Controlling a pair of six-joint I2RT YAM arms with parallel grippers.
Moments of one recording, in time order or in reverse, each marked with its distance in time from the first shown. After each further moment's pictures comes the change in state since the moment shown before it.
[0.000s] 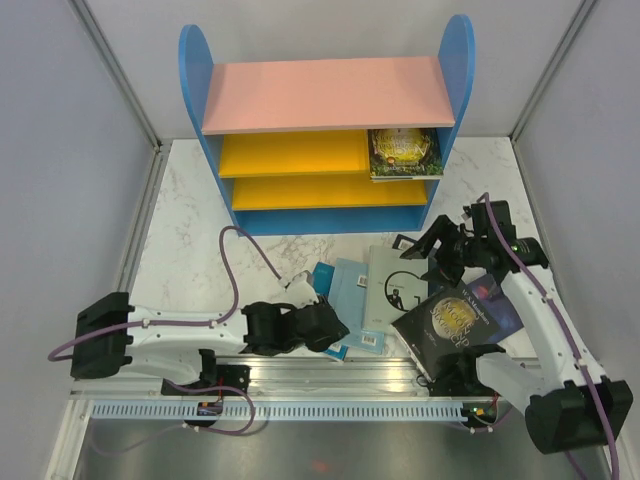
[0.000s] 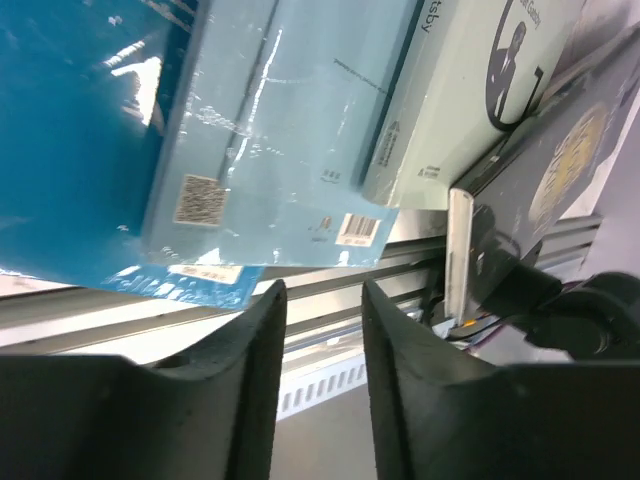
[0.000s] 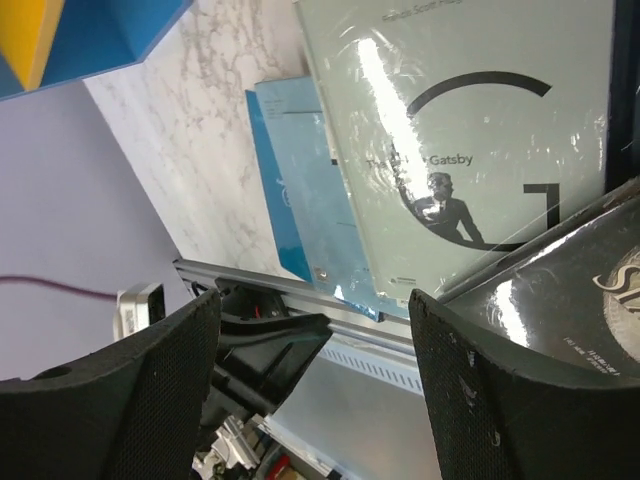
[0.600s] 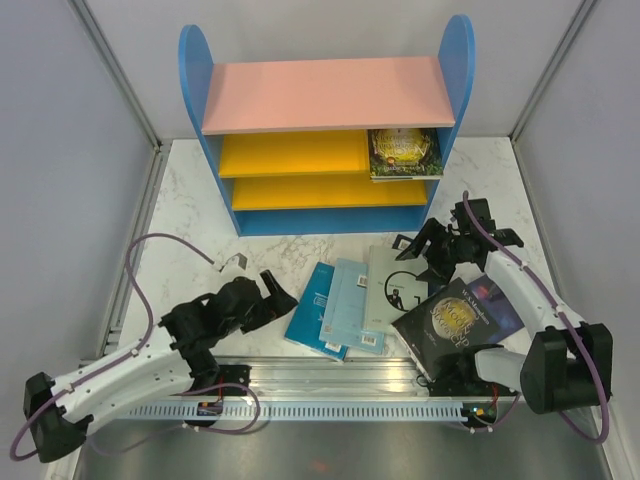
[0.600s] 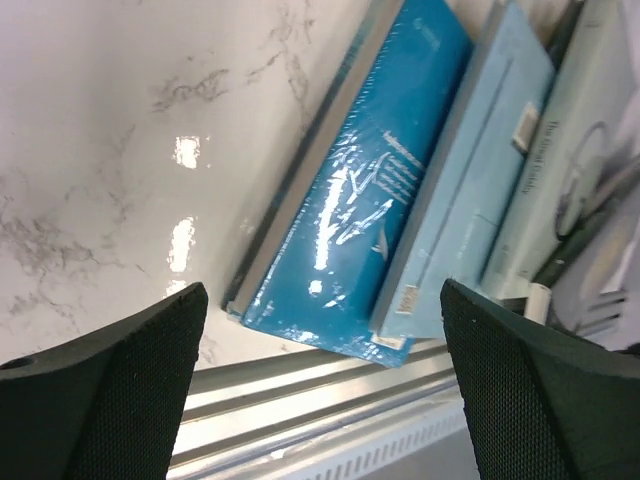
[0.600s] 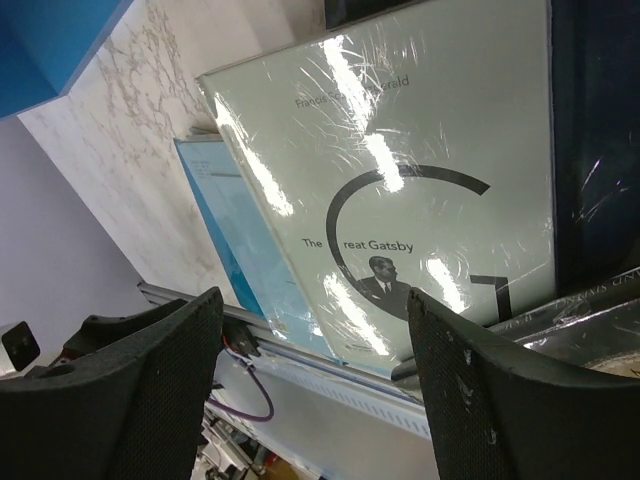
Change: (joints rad) left arm 0.434 -0.645 -0.266 -0.235 0.114 0.367; right arm 0.000 0.229 -0.084 0.182 0.037 -0.041
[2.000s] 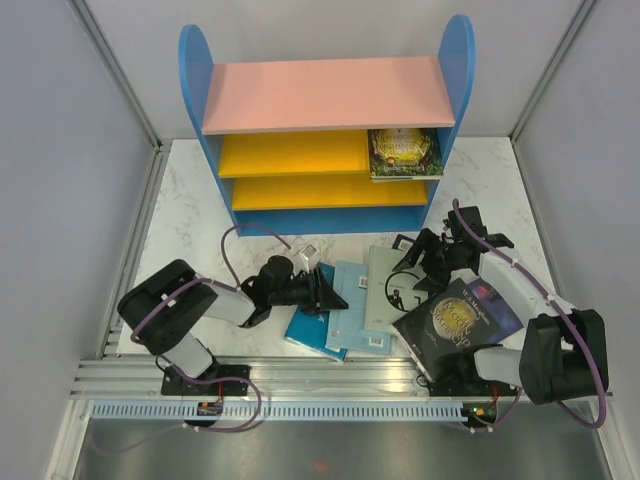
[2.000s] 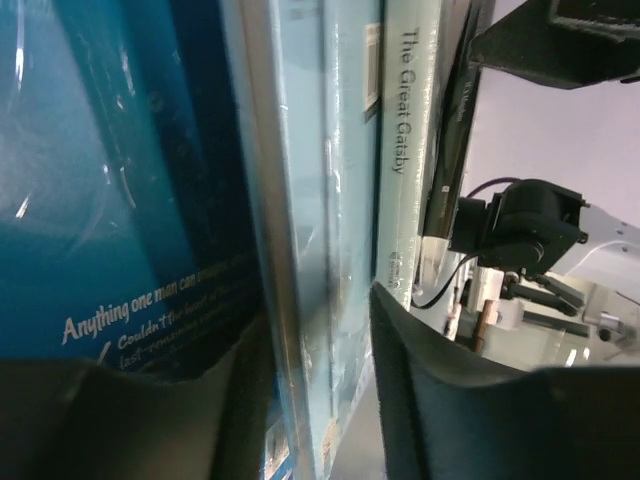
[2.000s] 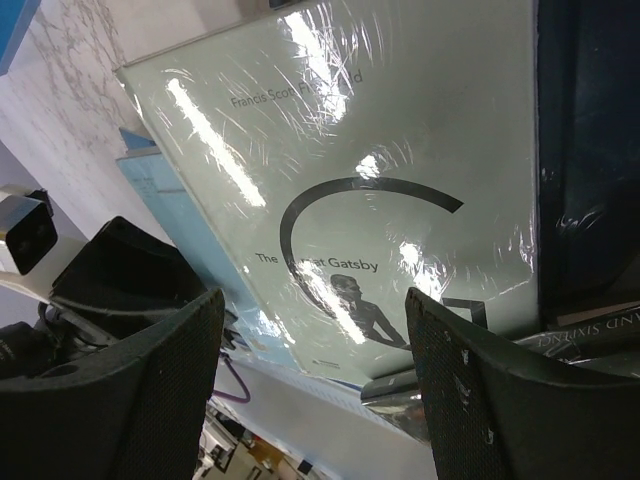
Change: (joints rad) left arm 0.182 0.957 -0.097 1.346 0.782 0.162; right arm 0.020 0.058 -0.077 0.064 -0.011 -0.034
